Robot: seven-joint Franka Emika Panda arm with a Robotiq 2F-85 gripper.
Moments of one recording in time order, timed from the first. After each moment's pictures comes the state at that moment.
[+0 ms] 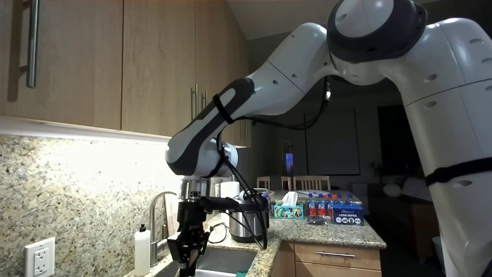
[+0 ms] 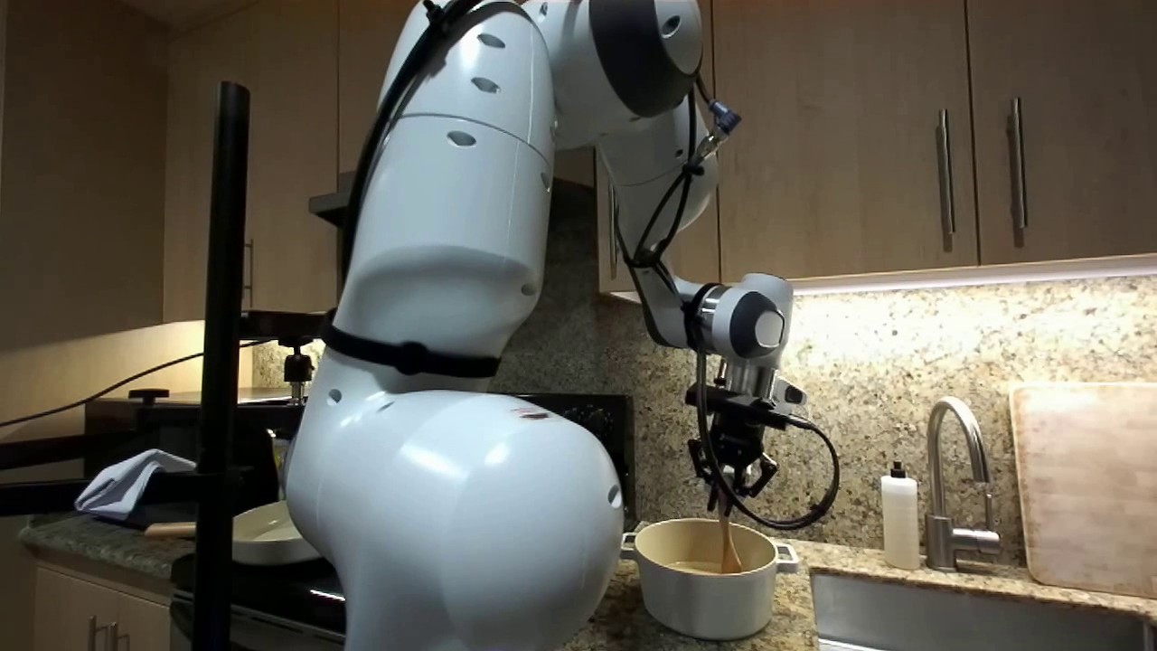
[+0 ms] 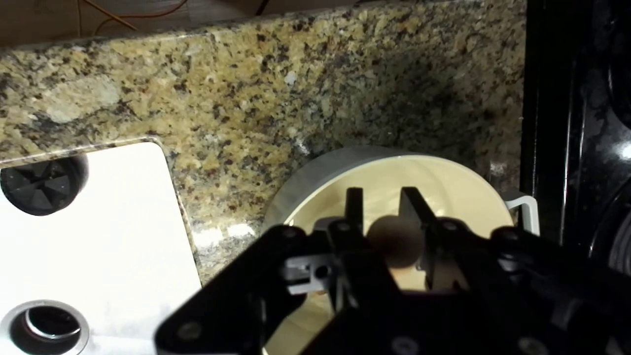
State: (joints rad) arm 0.14 0.13 0.14 -2.13 0.23 2.18 -0.26
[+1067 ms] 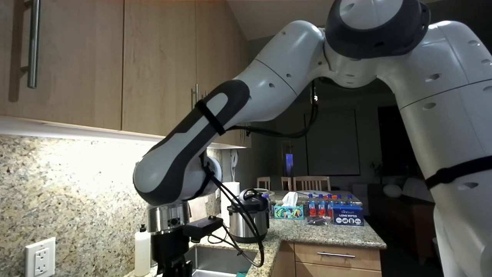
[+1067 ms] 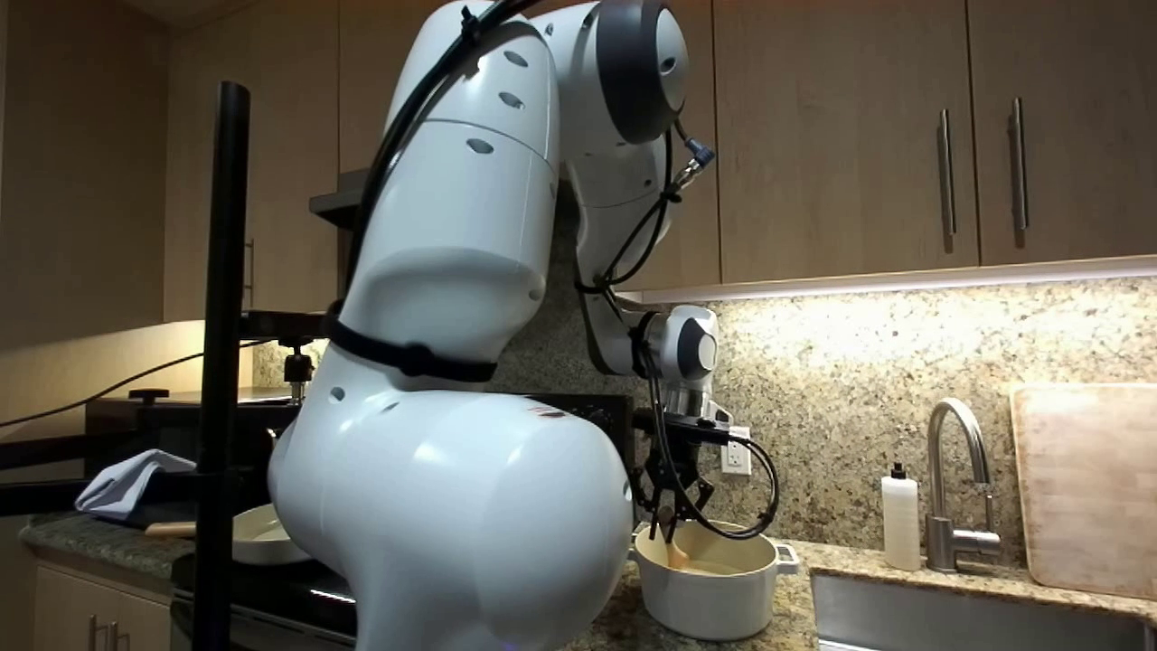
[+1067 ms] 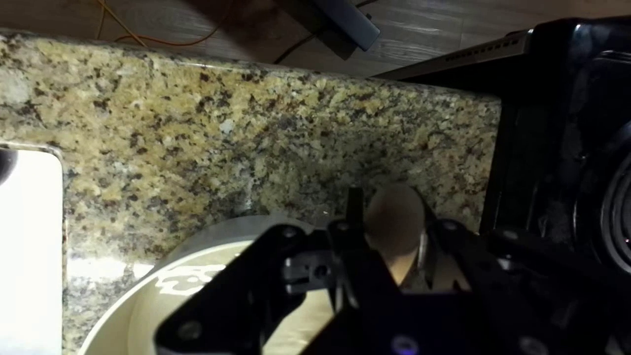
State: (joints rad) arm 0.24 0.17 0.23 -2.18 0.08 2.15 -0.25
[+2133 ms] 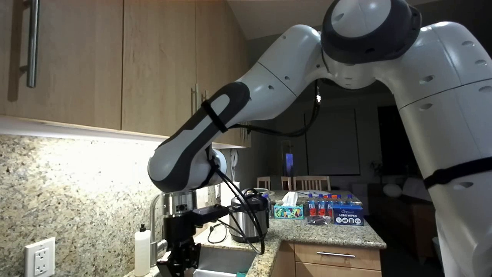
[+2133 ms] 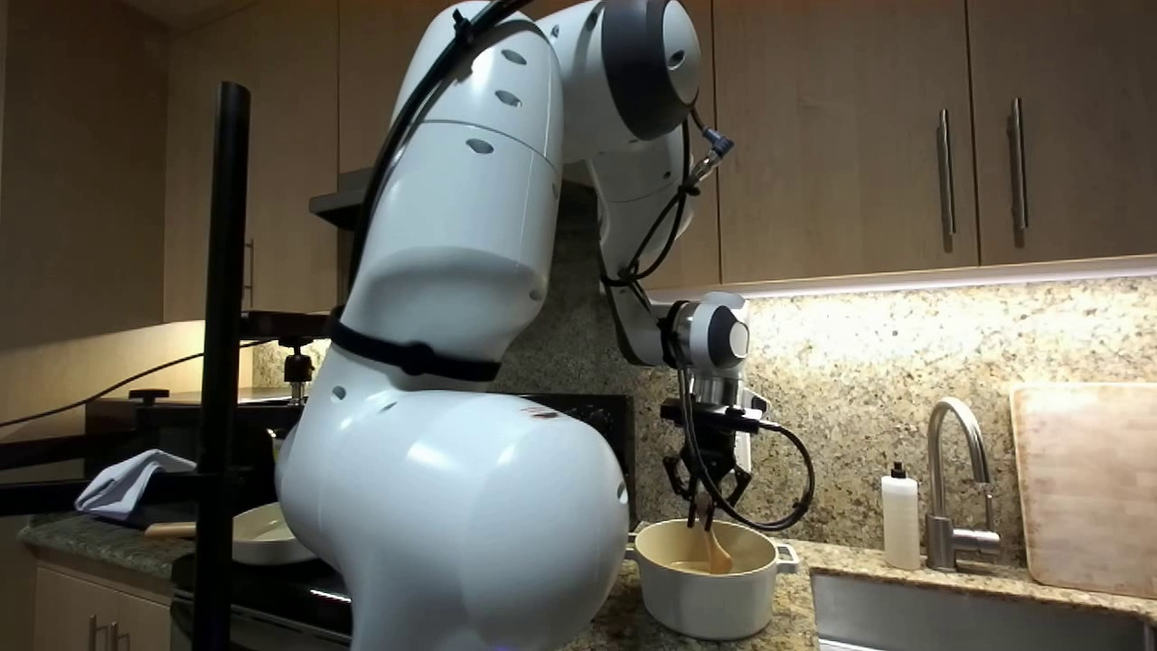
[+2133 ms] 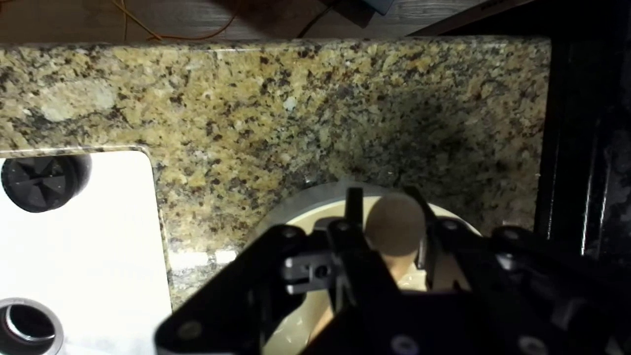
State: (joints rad) arm 0.20 0.18 0.18 -2.12 0.07 2.16 -0.17
